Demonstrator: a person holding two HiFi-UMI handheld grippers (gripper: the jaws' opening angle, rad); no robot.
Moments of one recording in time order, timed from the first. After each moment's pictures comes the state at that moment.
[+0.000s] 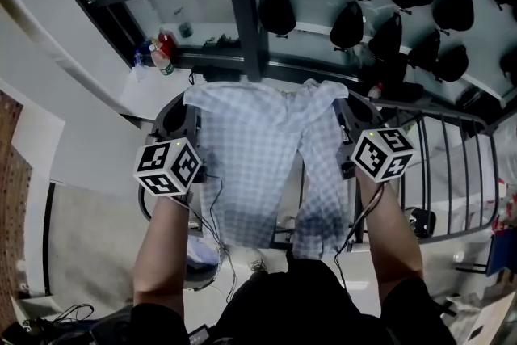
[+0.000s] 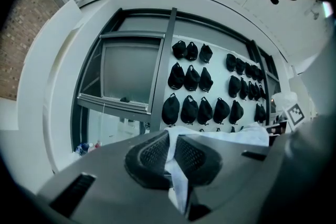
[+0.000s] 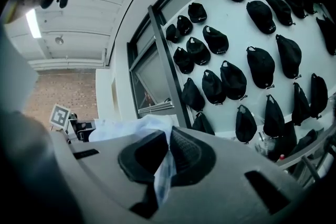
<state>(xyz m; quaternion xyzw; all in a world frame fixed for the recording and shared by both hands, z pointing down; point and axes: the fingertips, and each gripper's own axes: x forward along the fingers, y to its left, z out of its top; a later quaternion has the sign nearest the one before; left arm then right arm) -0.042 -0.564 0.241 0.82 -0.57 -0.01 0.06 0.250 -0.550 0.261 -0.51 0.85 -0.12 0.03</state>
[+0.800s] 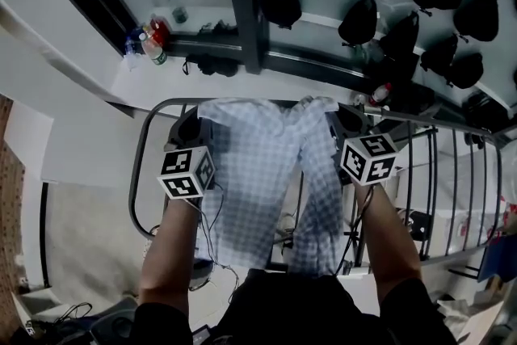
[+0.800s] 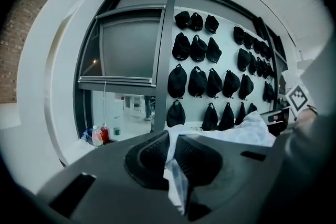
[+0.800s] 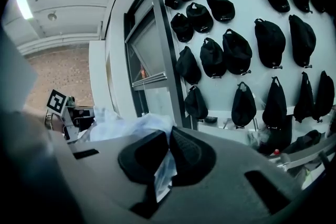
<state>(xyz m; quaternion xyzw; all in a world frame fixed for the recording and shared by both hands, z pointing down) -0.030 -0.632 0.371 0.80 -0.59 0.08 0.11 0.247 -0.624 0.382 -0.51 0.84 -0.15 -0.10</state>
